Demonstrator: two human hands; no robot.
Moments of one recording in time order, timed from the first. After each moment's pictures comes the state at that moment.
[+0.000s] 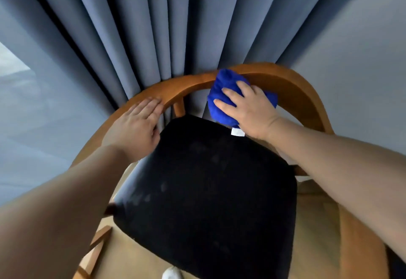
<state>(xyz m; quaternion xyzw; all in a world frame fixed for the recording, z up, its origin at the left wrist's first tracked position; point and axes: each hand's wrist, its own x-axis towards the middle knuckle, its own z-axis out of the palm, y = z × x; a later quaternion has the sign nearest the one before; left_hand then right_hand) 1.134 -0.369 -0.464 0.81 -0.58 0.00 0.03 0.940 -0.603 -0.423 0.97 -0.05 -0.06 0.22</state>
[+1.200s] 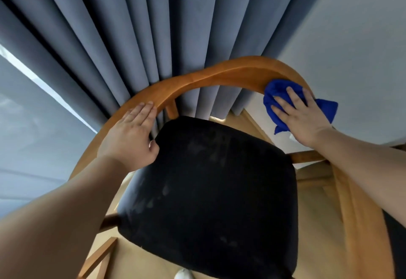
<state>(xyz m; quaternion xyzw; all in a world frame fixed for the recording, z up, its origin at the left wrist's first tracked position) 1.134 -0.369 -0.464 0.80 -0.59 -0.03 0.02 0.808 -0.672 -0.455 0.86 -0.21 -0.29 0.36</state>
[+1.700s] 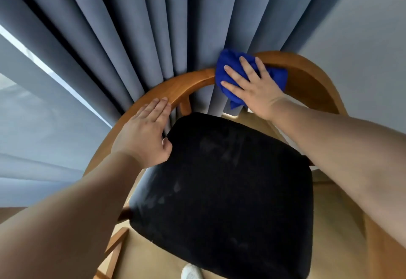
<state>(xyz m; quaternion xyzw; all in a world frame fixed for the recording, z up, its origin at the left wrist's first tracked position) 1.137 -0.369 -0.464 0.80 -0.60 -0.02 0.01 0.960 -0.653 -0.464 0.92 -0.10 -0.13 0.35</state>
